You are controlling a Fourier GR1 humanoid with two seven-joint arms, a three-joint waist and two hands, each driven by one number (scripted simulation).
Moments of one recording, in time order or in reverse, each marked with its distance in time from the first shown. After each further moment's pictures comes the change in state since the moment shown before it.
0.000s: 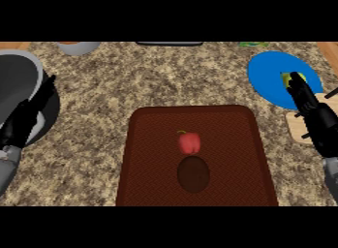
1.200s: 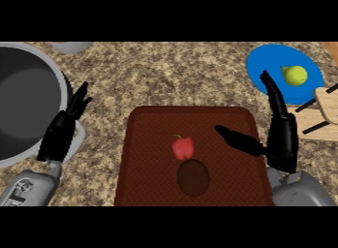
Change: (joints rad) left arm 0.075 -0.231 -0.035 -0.162 -0.057 0.102 -0.044; right arm -0.038 0.207 0.211 -0.105 0.640 -0.594 0.123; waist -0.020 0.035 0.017
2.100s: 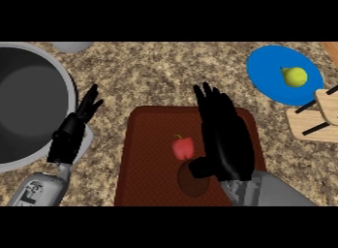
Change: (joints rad) left arm 0.010 -0.065 0.000 -0.008 -0.002 -0.031 -0.026; right arm -0.285 0.067 0.297 -0.155 0.396 0.758 0.880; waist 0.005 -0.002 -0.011
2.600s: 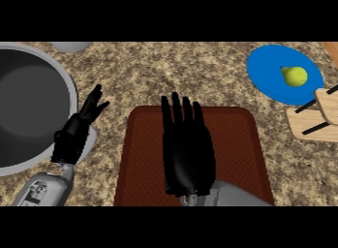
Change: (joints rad) left arm 0.000 -0.032 0.007 0.001 0.004 -0.014 -0.002; right arm -0.081 0.202 0.073 0.063 0.092 0.211 0.137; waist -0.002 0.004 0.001
